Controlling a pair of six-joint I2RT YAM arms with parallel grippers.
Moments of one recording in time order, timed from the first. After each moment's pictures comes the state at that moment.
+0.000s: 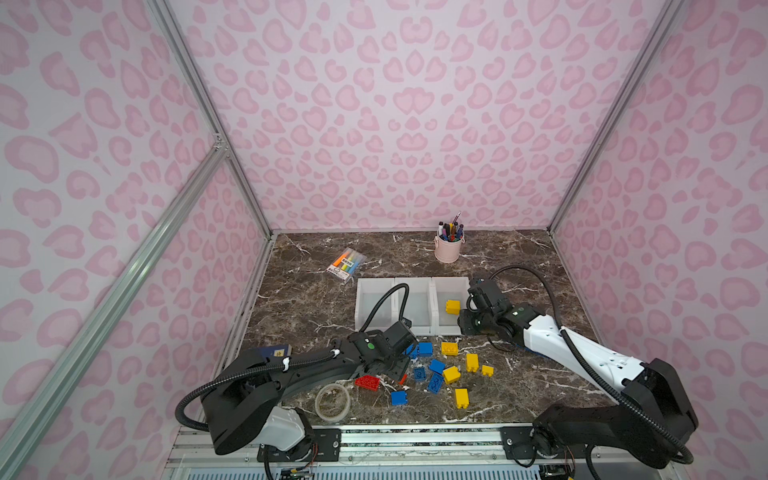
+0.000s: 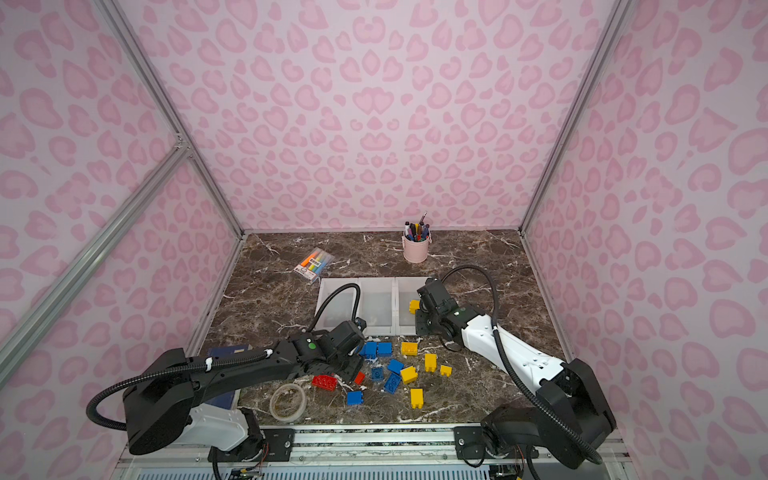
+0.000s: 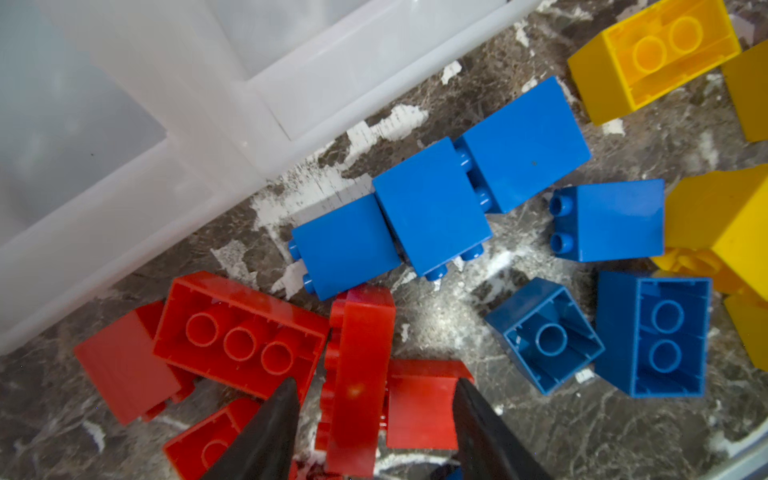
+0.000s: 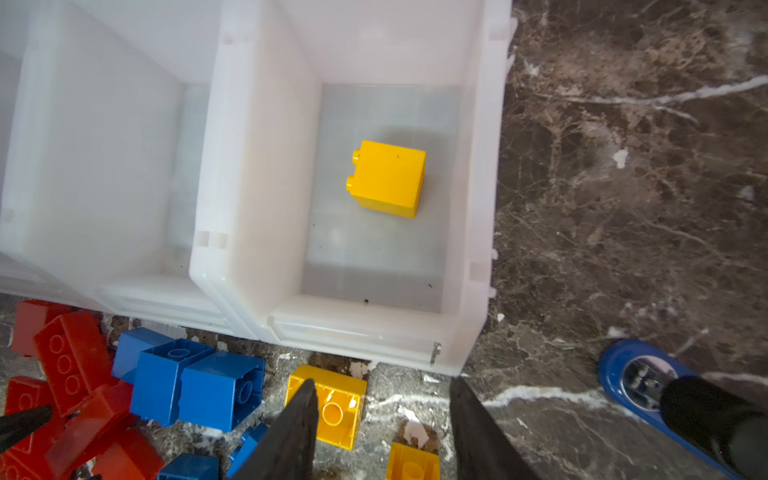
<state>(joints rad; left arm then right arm) -0.98 1.45 0.80 -0.53 -0.13 -0.40 0.56 1.33 0.87 -0.56 0.09 0.48</state>
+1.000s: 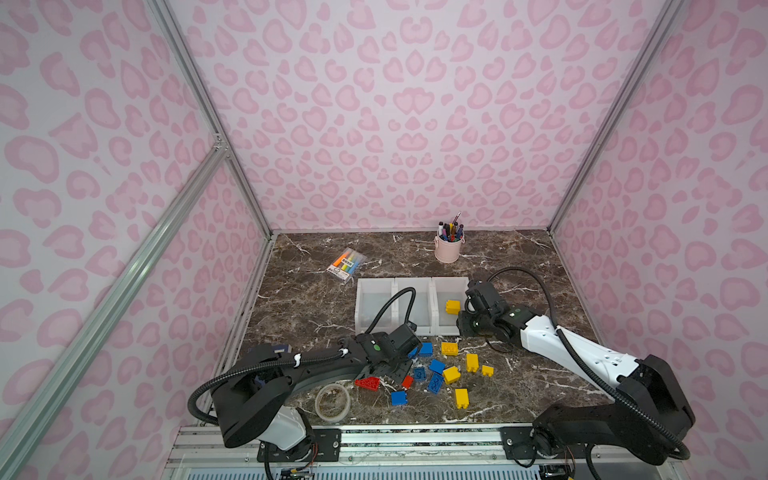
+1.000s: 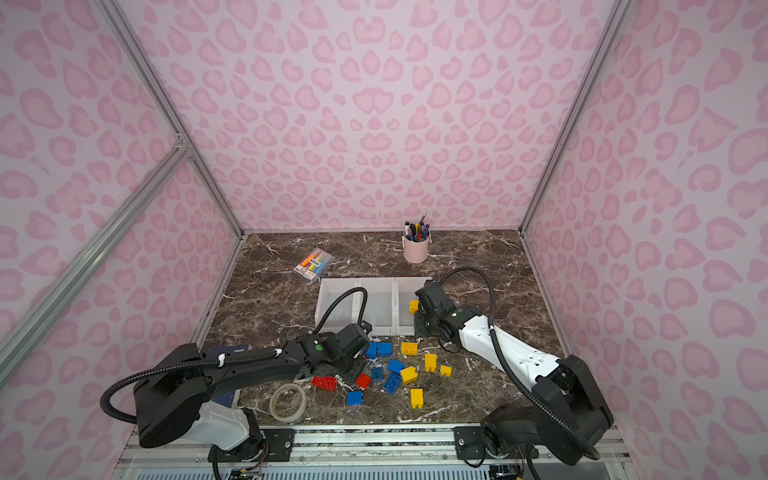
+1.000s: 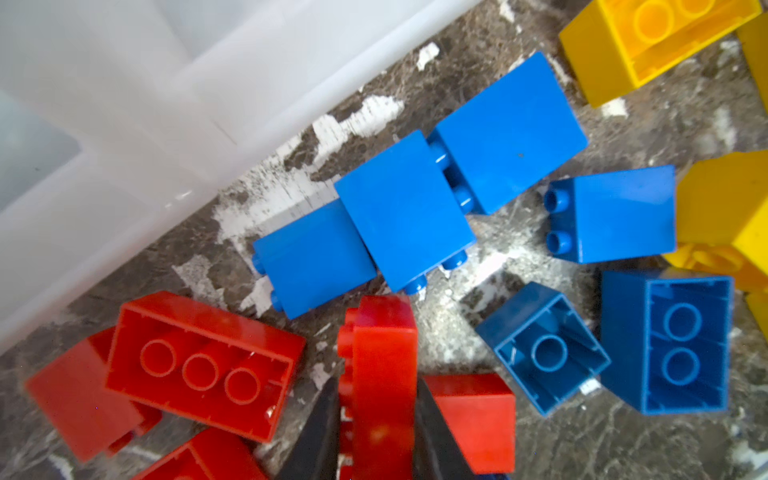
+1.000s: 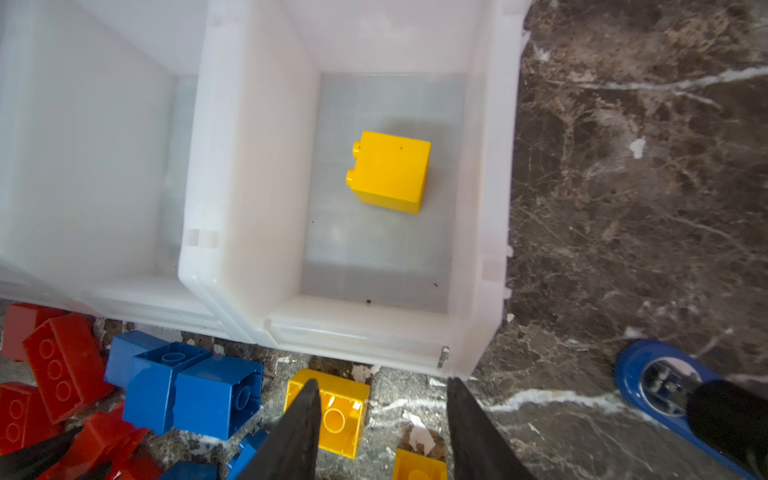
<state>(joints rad) -1.00 1.47 0.80 -0.50 -0.14 -0.39 0.58 1.34 0.85 -0.54 0.10 0.50</state>
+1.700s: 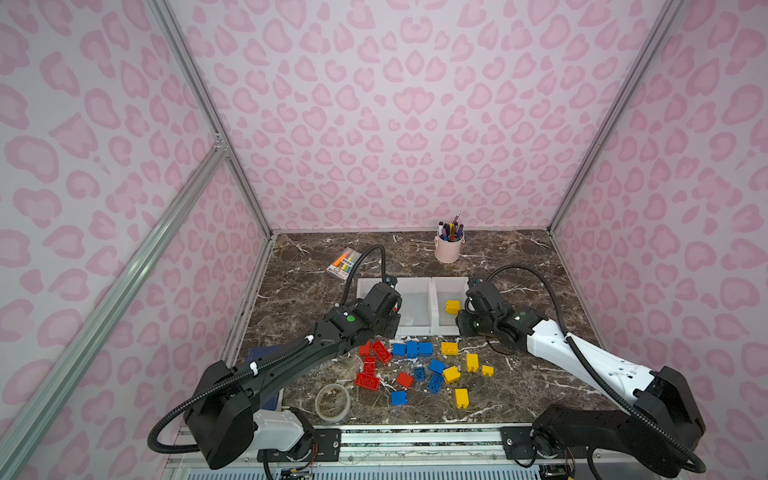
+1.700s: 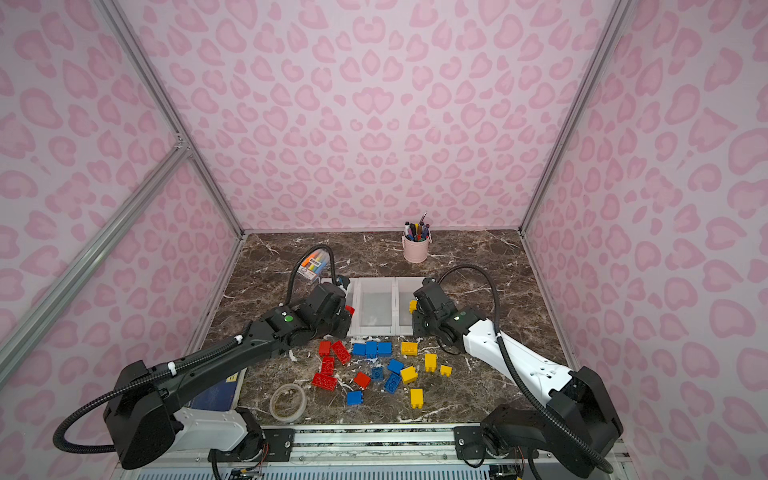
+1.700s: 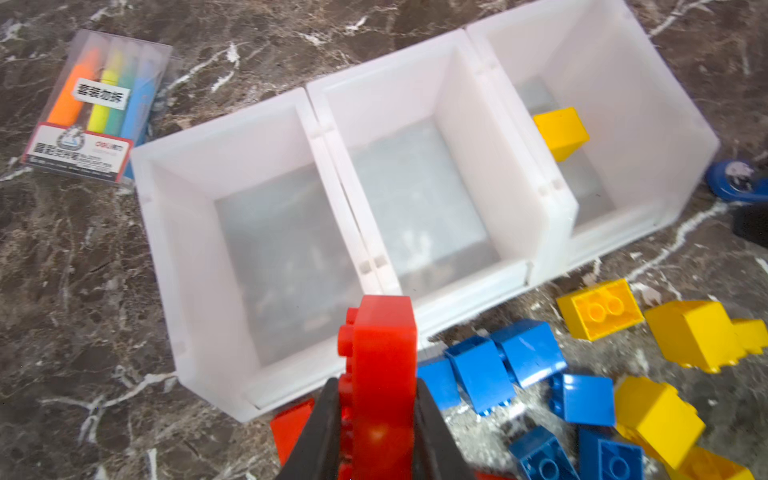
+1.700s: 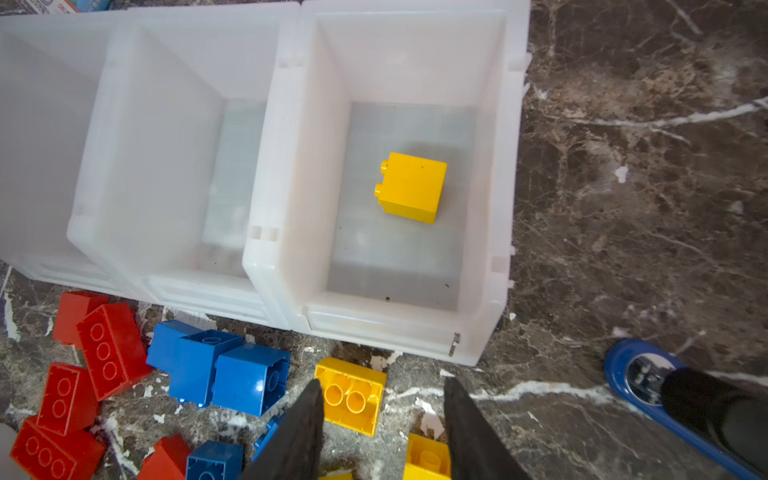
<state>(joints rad) -0.75 1.37 1.00 -0.54 -0.22 -0.31 0.63 1.28 0.87 -0.57 0.13 0.50</state>
